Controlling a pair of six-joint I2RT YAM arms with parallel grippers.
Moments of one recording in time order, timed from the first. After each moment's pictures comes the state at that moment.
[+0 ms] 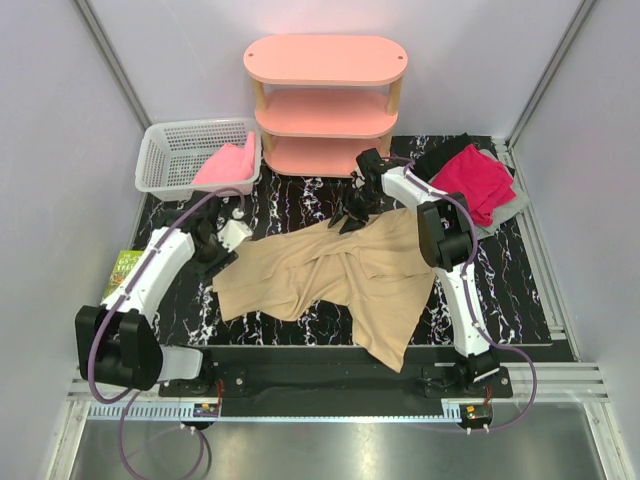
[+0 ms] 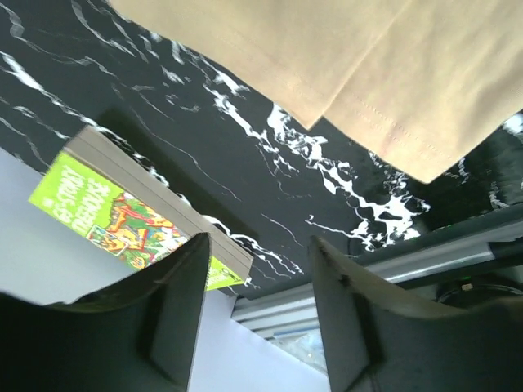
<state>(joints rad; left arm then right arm) -0.16 1.31 1.01 -1.06 -0.14 0.67 0.39 2.44 1.99 -0.80 -0.56 0.63</state>
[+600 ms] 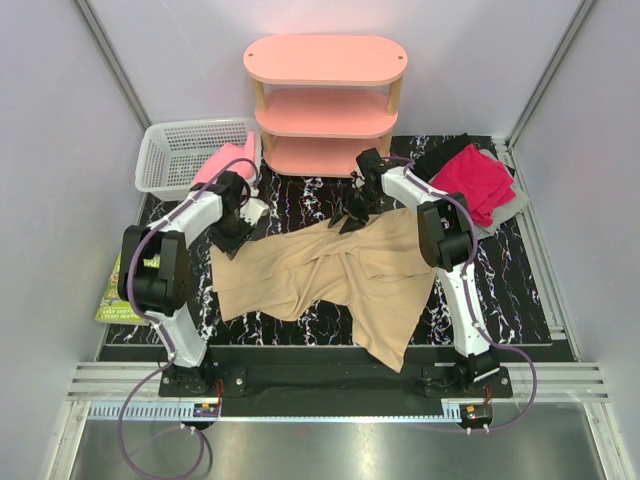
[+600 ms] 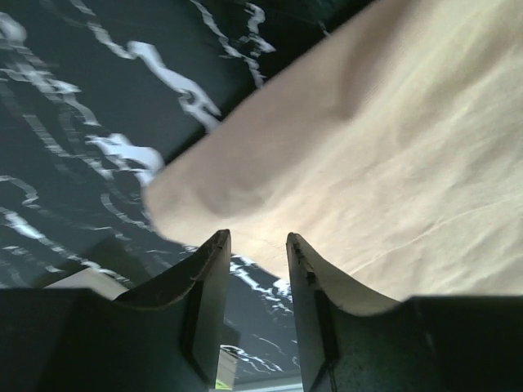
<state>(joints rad) -0.17 1.78 1.27 -0.88 -0.03 0.49 0.39 2.44 1.99 -0.80 -0.56 0.63</state>
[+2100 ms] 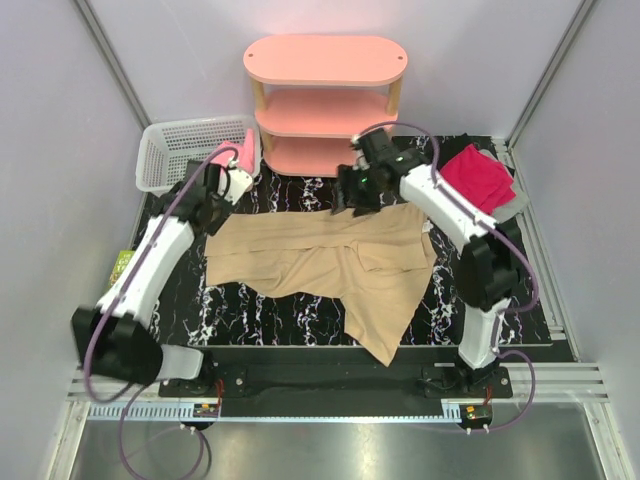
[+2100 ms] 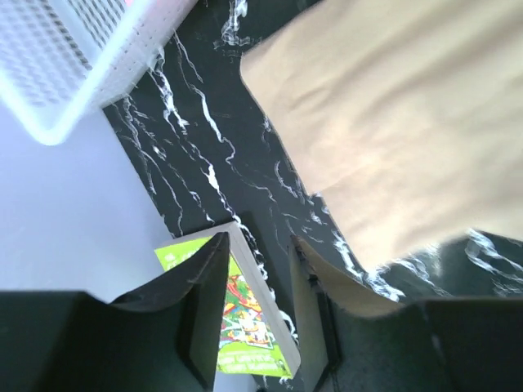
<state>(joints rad) -0.17 1.42 1.25 -0.78 -0.21 0.54 0.44 1.97 1.79 -0.83 -0.28 0.49</state>
